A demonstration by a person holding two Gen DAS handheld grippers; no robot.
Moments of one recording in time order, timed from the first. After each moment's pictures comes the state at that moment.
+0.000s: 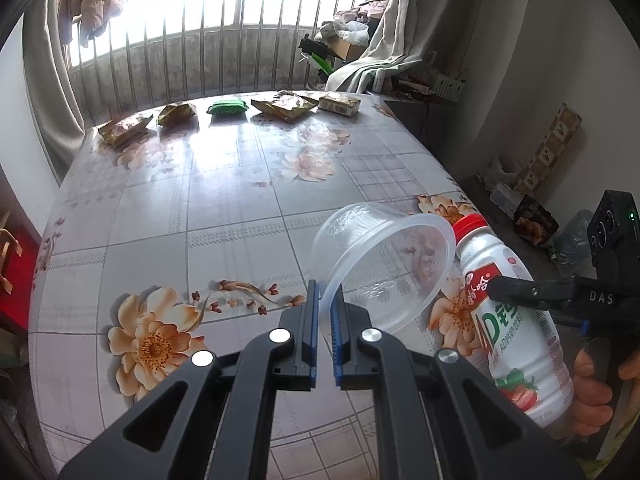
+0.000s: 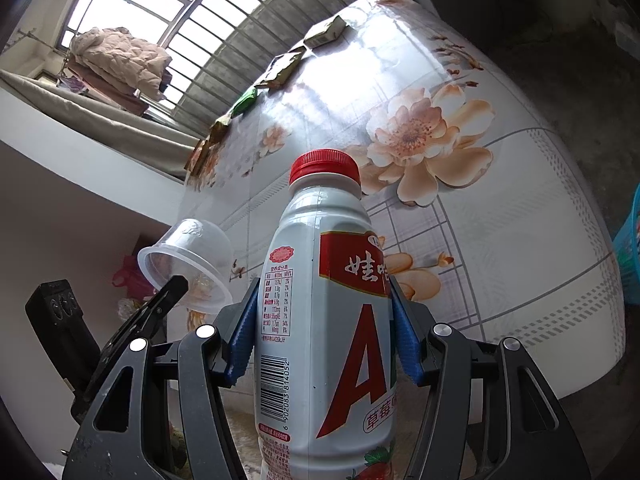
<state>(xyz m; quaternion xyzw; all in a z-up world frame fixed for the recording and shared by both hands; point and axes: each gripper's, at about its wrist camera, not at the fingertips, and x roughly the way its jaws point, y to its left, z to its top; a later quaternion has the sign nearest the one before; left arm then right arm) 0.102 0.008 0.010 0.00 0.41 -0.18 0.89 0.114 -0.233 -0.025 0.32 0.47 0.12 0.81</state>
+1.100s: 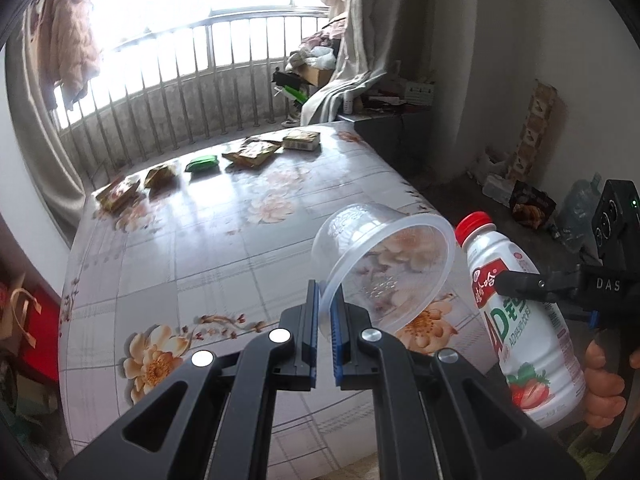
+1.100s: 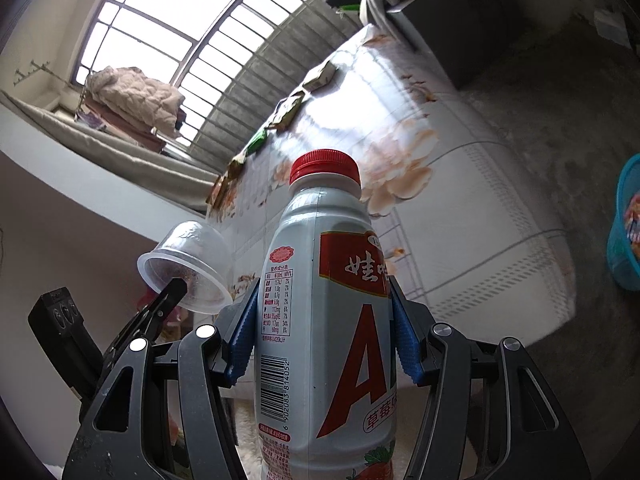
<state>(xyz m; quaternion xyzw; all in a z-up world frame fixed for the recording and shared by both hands) 0.060 -0.047 0.051 0.08 0.35 -0.20 0.91 0.062 -0.280 -0.015 0.37 0.41 0.12 0.83</state>
